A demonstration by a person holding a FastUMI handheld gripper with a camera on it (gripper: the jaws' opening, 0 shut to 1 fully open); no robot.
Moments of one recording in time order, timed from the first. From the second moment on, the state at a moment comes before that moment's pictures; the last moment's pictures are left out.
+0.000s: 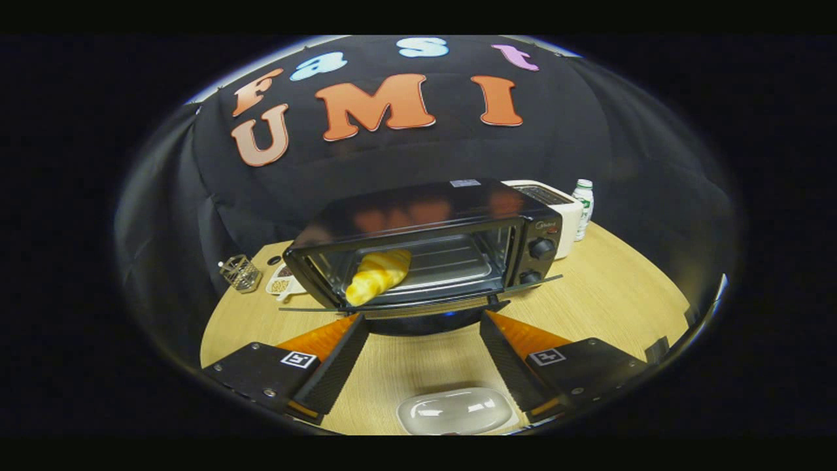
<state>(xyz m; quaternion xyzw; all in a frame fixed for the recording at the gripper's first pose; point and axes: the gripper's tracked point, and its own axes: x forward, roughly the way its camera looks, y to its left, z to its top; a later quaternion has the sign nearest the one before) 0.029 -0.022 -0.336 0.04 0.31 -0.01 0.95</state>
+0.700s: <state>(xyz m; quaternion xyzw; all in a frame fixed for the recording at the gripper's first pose) 0.090 -0.028 -0.317 0.04 0.29 -0.02 0.96</state>
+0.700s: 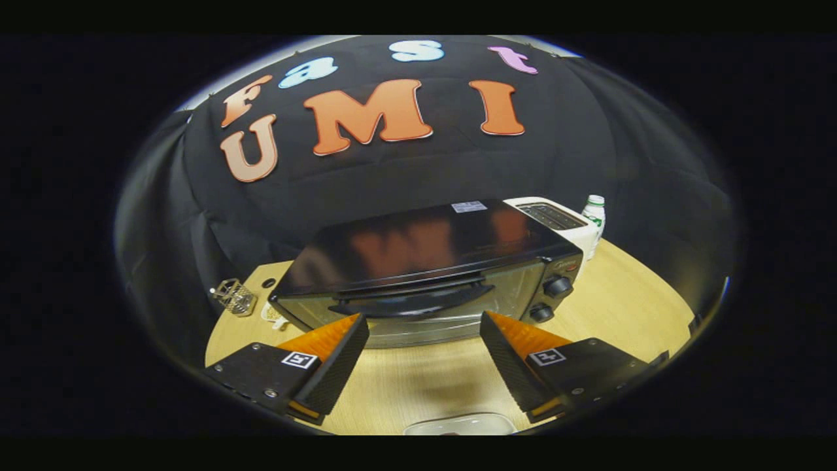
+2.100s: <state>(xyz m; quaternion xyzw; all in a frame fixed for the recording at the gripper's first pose) 0.054 0.039 -0.082 -0.01 0.15 -0.01 0.99</state>
